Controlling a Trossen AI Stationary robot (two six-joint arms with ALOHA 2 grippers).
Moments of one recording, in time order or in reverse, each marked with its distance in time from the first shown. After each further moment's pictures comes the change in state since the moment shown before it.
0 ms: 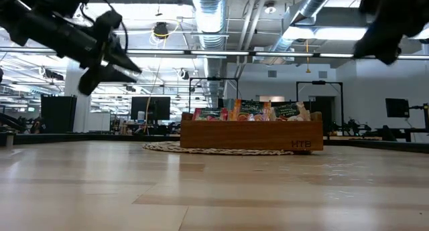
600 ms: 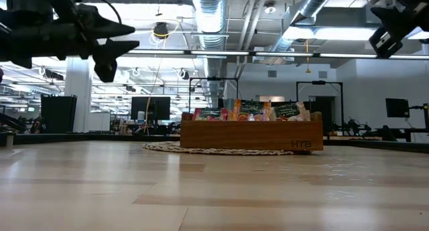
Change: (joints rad) left arm 0.005 0.049 -0.240 0.792 0.361 0.280; right arm 0.003 -0.551 -0.290 0.387 -0.298 -0.225
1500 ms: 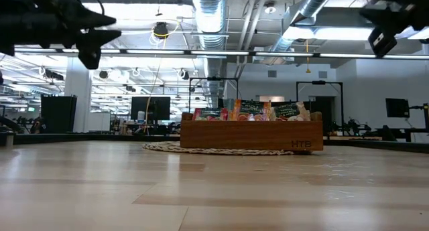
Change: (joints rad) left arm 0.200 -0.575 0.079 -0.663 0.189 0.071; right arm -0.001 -0.004 -0.001 0.050 0.136 -0.040
